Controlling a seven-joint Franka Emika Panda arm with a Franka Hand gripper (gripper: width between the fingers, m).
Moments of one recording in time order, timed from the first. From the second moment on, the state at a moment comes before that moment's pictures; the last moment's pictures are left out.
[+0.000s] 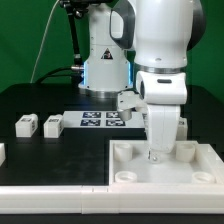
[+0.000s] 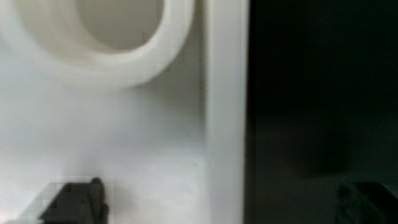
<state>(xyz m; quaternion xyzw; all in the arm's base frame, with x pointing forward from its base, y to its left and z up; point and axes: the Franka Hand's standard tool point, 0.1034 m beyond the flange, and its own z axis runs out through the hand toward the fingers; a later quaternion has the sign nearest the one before) 0.499 0.069 0.015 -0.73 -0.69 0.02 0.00</state>
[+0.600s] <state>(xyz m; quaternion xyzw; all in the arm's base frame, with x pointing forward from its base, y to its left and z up) 0.473 0.071 0.046 -0.77 -0.63 0.03 -0.01</state>
